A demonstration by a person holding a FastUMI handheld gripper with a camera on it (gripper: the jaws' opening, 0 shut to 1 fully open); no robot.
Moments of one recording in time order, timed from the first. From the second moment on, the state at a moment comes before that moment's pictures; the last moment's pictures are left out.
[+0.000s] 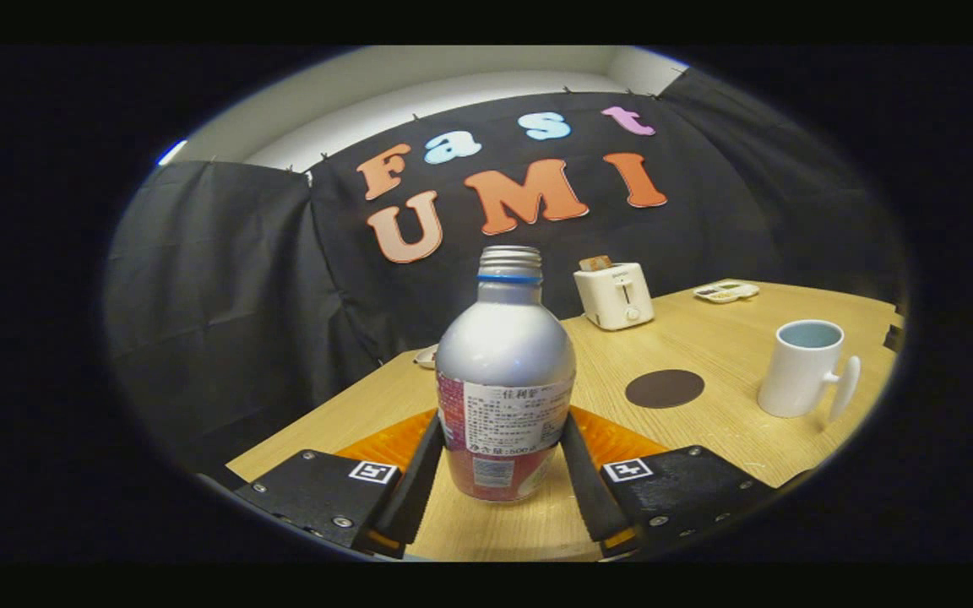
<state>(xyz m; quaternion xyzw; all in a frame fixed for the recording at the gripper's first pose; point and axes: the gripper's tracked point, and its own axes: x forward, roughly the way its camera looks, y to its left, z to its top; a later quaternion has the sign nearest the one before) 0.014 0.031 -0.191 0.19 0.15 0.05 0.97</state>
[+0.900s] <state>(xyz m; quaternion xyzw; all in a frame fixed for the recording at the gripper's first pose) 0.037 -0.003 -0.169 0.45 0.15 0.01 0.88</state>
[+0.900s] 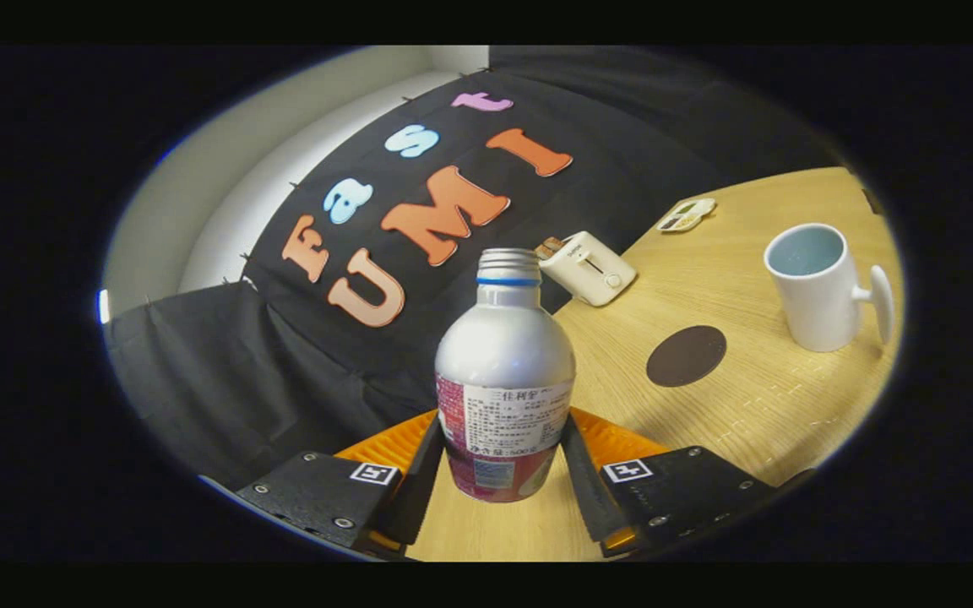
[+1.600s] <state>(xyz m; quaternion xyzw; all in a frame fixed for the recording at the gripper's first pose) 0.064 -0.049 -0.176 0.63 0.11 -0.04 0.77</state>
